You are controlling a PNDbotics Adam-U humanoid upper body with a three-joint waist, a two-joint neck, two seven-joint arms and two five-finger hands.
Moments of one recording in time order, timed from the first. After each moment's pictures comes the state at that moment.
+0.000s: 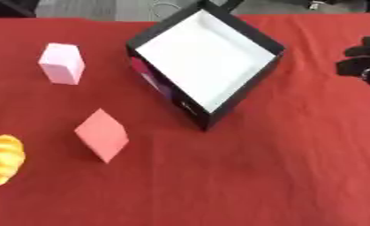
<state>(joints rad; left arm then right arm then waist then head) -1.05 0.81 -0.19 -1.09 -0.32 -0.53 -0.59 -0.17 -0.44 -0.32 -1.93 -0.33 -0.22 0.47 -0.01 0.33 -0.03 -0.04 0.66</state>
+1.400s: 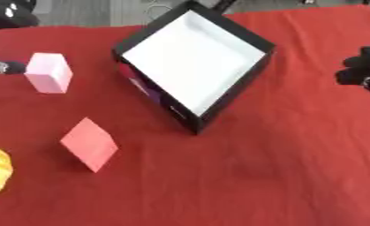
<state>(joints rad) -1.06 0.77 -0.29 -1.04 -0.30 -0.53 -0.59 -0.19 -0.45 -0.30 -1.93 -0.31 -0.22 0.50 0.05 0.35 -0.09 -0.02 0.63</state>
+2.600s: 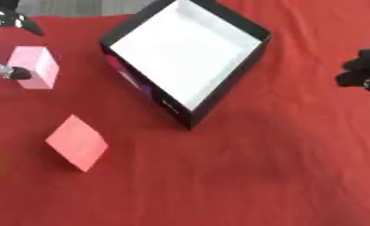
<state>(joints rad) -1.06 0.77 -0.27 -0.99 -0.44 -0.53 -0.59 -0.22 -0.45 -0.29 -1.92 -0.28 -0.21 0.51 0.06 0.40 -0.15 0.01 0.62</state>
